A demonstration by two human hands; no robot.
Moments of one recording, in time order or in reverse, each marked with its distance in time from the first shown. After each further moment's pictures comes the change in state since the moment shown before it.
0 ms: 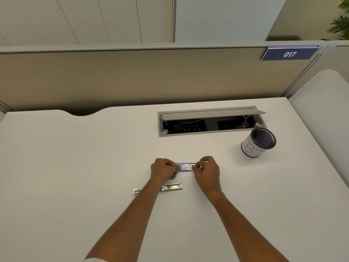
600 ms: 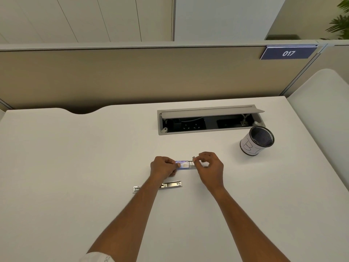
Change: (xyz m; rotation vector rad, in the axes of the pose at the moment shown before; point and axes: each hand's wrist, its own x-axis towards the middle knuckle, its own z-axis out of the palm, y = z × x) left_hand -0.001 0.000 -0.001 0.020 -0.012 0.008; right_hand -0.003 -0.009 -0.017 0.356 0.117 0.010
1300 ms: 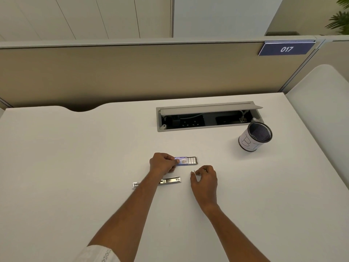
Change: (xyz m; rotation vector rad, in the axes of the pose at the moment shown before) left_hand -0.001 -0.001 0.001 0.006 0.017 0.010; right_hand -0.056 0.017 0.010 -0.322 -0.018 0.044
